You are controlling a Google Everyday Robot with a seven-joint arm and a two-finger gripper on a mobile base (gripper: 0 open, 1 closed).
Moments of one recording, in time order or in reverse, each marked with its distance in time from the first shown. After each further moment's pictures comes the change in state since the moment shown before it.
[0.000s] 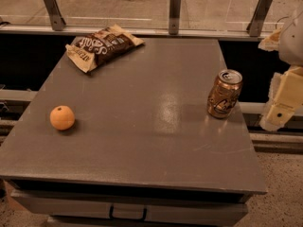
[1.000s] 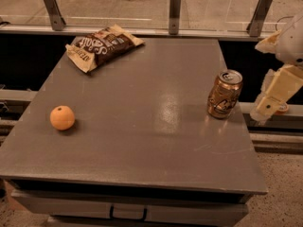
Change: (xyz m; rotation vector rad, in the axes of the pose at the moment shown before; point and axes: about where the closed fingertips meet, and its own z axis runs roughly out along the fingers) arm 0.004 -0.028 0.026 -0.008 -0.137 0.069
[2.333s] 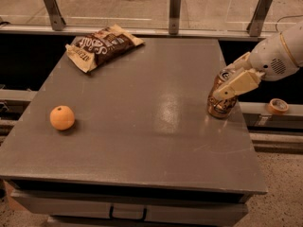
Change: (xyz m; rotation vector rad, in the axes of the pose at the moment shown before) arm -0.025 -0.038 0.080 -0.146 -0.349 0.179
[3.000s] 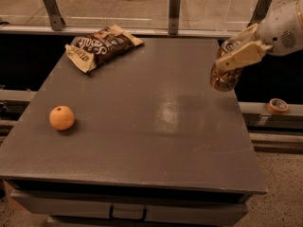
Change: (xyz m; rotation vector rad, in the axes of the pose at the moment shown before) arm -0.052 -0.022 -0.037 0.088 -0.128 -0.047
